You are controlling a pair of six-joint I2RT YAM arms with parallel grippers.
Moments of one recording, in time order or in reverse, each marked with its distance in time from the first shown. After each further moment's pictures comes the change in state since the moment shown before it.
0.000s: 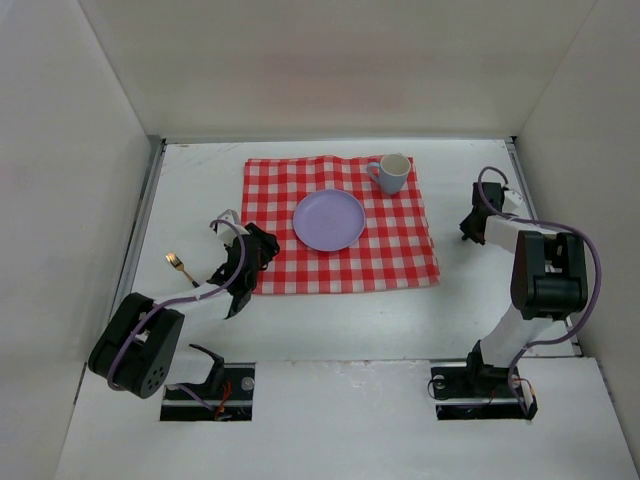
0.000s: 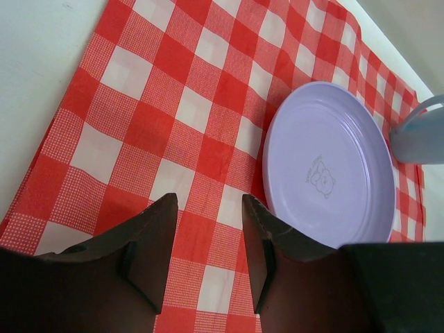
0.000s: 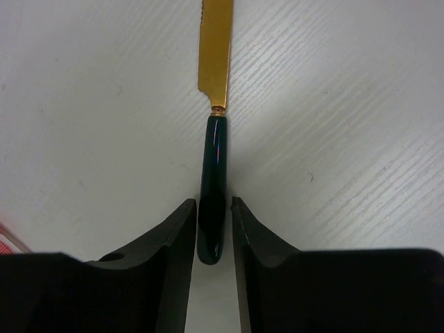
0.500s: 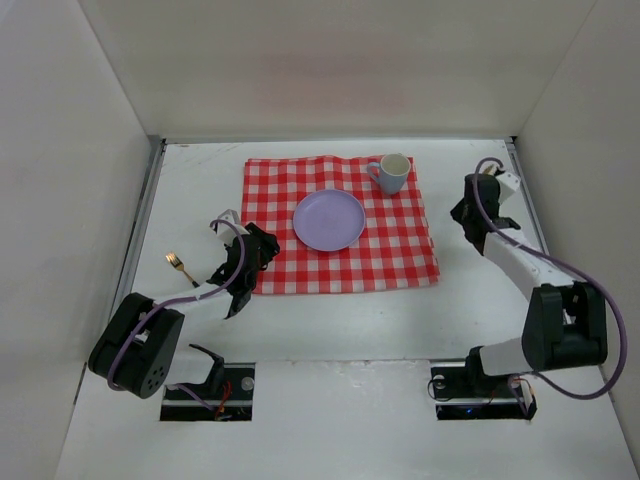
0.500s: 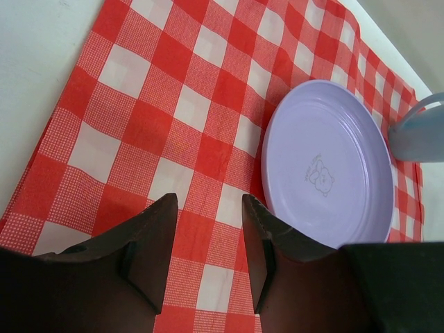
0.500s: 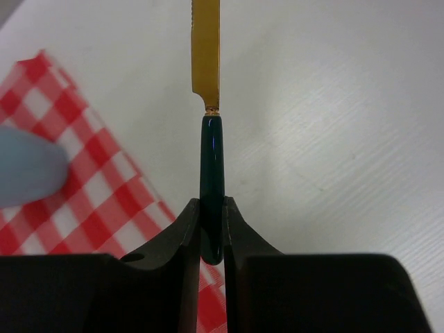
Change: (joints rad) left arm 0.005 0.000 0.000 0.000 0.010 -0.002; right arm 0.129 -0.297 -0.053 0.000 0.061 0.002
